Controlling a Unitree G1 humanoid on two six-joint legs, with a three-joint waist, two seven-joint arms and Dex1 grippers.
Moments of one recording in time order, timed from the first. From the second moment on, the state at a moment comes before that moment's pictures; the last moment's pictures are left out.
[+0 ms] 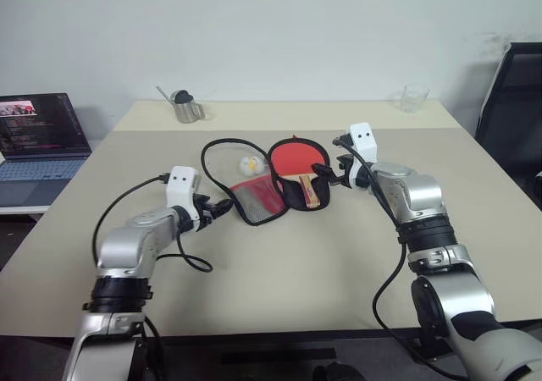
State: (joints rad) left arm -0.63 0.51 0.07 0.24 -0.38 0.76 -0.44; right arm -1.02 -0.24 -0.05 0.47 0.18 0.75 0.41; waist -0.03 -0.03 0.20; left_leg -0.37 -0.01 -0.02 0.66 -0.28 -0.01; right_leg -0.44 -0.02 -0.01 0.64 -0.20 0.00
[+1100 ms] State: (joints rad) left arm -0.90 0.09 -0.12 0.21 -0.35 0.56 -0.58; right arm -0.95 -0.34 -0.18 0.35 0.19 0.83 0.27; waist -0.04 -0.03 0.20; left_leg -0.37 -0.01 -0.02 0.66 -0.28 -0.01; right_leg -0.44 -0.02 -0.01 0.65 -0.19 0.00
